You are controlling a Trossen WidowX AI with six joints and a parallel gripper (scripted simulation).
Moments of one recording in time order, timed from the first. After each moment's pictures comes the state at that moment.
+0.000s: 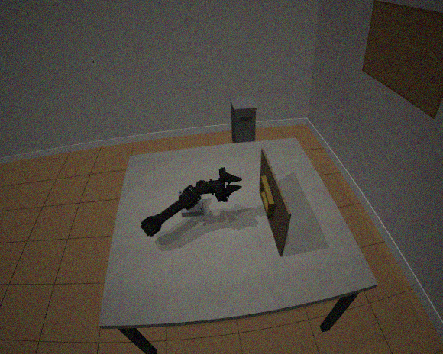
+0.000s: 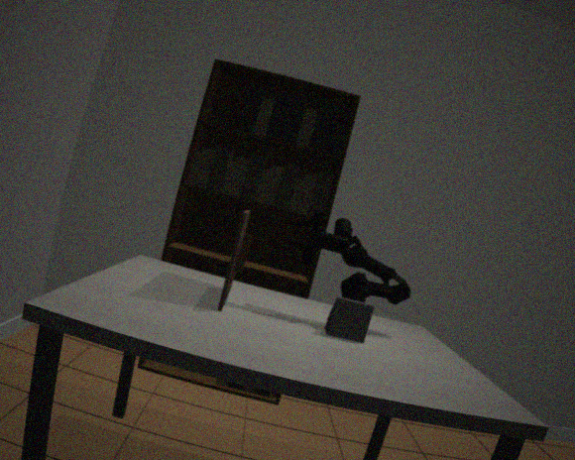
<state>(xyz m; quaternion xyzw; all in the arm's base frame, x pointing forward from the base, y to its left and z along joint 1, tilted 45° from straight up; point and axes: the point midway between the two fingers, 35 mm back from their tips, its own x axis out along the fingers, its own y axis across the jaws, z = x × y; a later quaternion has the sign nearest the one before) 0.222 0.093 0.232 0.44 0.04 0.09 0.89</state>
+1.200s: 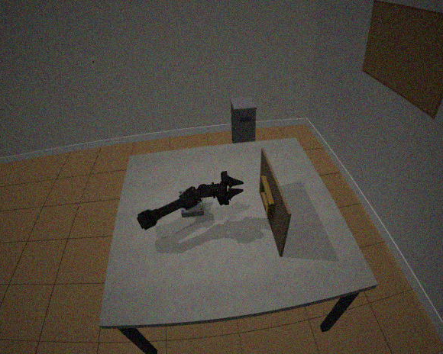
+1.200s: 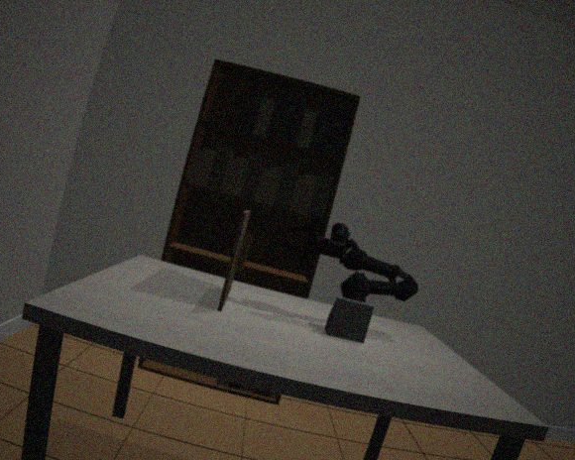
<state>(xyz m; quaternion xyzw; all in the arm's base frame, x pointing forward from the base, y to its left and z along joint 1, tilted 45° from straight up) 0.232 0.079 0.223 0.45 0.04 0.09 0.89</state>
